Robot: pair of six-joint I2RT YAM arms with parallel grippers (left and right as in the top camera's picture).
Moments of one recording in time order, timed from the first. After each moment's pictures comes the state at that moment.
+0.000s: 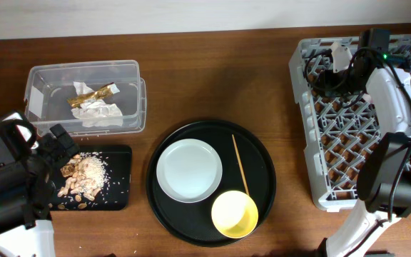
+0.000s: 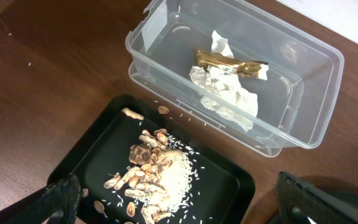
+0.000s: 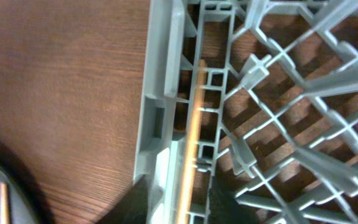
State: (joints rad) left arm 0.37 1.03 1.15 -0.92 -0.04 -0.21; right arm -0.24 2.01 1.68 -0.89 -0.34 -0.26
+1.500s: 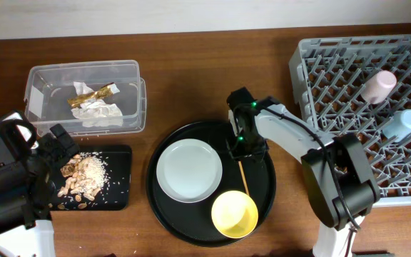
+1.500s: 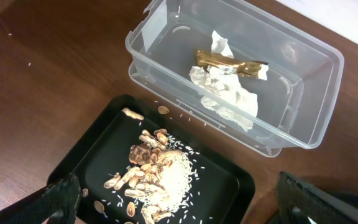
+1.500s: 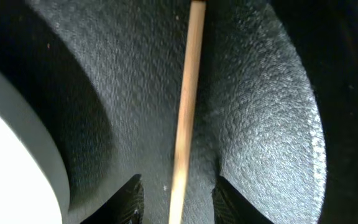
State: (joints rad) left arm 0.37 1.03 1.15 -0.92 -0.04 -0.21; right arm 0.43 1.98 1.31 -0.90 -0.18 0.20
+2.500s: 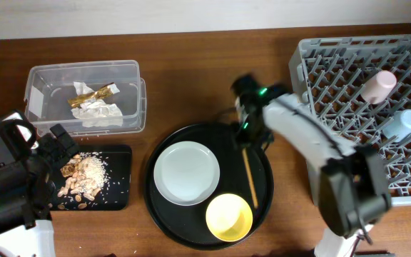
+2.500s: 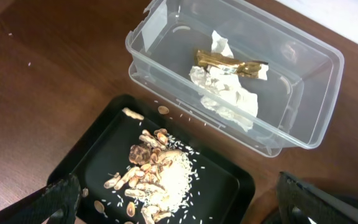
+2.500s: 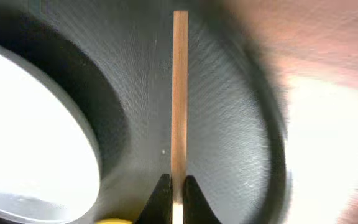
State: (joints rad) left arm 0.37 1.03 1.15 -0.92 -0.04 -0.21; right arm 0.37 1.90 1.49 -1.10 -0.17 0.27
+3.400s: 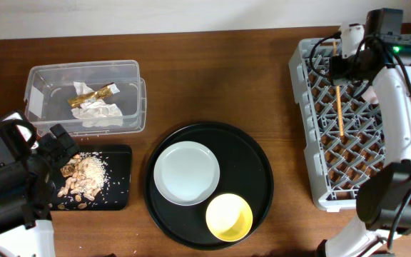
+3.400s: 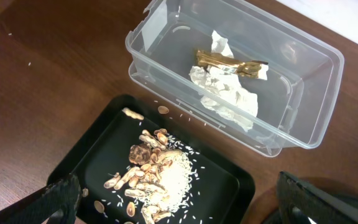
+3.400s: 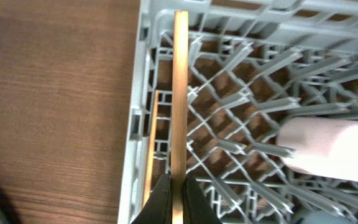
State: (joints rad) left arm 0.37 1.03 1.15 -0.92 -0.04 -0.21; right arm -0.18 1.87 1.78 -0.96 -0.10 -0.27
